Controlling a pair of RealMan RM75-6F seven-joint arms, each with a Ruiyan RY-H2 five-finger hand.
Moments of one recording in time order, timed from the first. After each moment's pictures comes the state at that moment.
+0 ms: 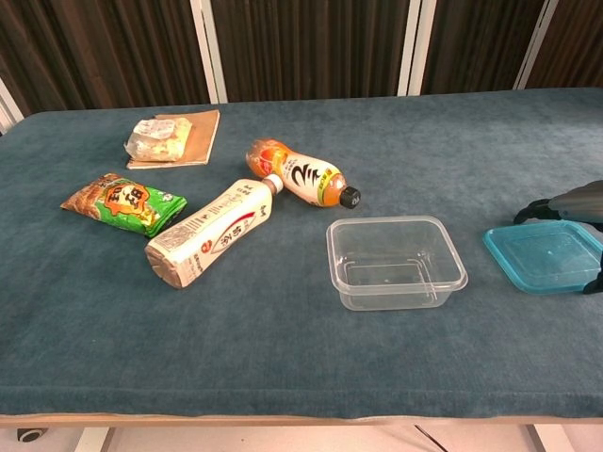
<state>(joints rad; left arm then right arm) -0.22 -1.16 0.08 -1.51 1.56 1.27 0.12 0.84 -1.29 -0.12 -1.54 -0.57 0.76 -0.68</state>
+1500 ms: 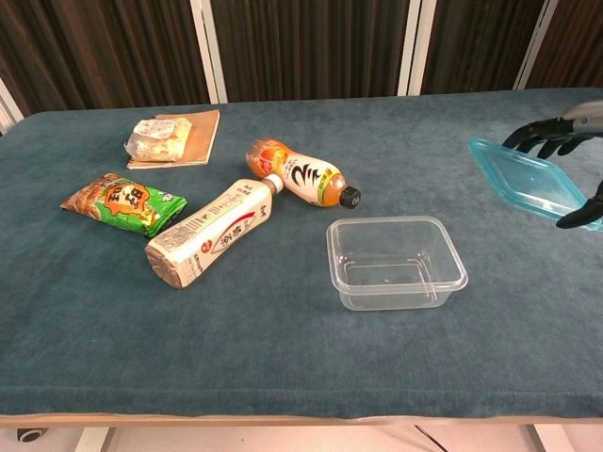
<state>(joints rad) -0.22 -1.17 0.08 -1.49 1.55 1.25 0.13 0.73 -1.05 0.02 -1.80 -0.89 0.83 -0.25</state>
